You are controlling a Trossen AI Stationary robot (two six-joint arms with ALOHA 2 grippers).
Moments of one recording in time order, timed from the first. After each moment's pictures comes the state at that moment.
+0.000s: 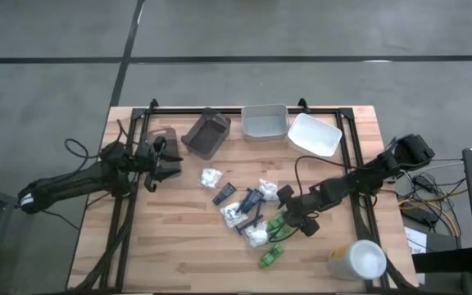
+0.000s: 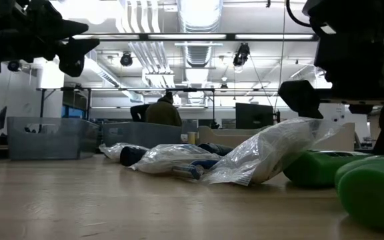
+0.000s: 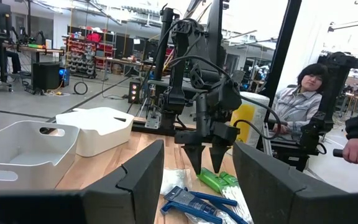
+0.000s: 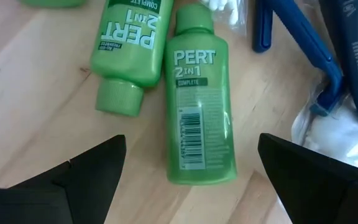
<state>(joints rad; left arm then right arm) 0.38 0.33 0.11 0.29 0.44 -0.22 0.36 1.50 0.64 -0.20 0.03 -0.27</state>
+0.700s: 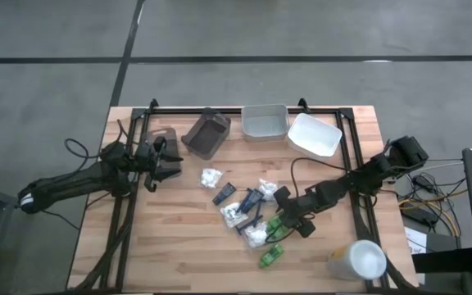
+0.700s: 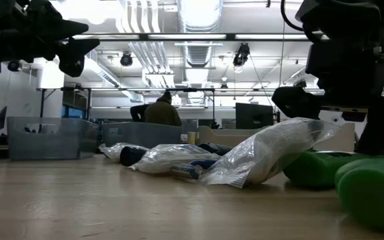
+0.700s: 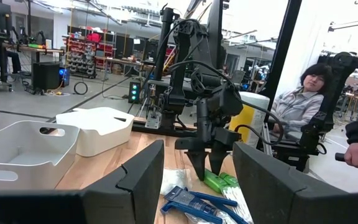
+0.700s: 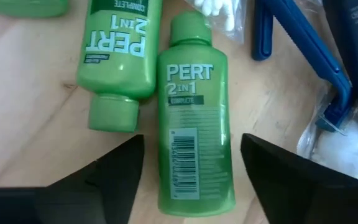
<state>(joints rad) 0.38 0.33 0.11 0.29 0.44 -0.22 0.35 1.56 0.66 -0.15 0.03 -0.26</state>
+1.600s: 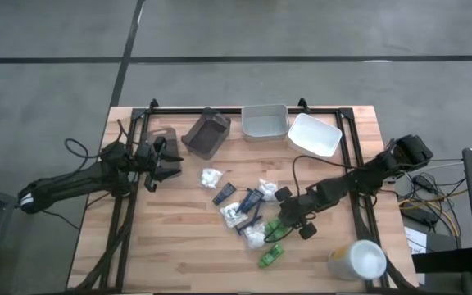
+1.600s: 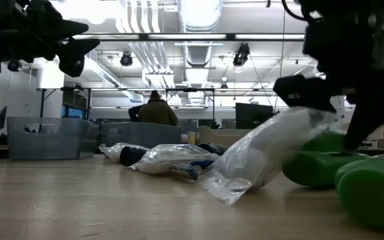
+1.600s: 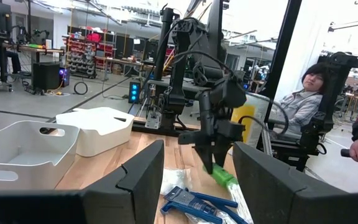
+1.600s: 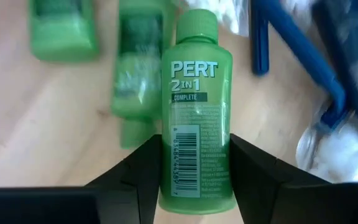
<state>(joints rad) 0.38 0.33 0.11 0.29 0.44 -0.22 0.36 1.50 0.72 -0.24 -0.04 -0.16</state>
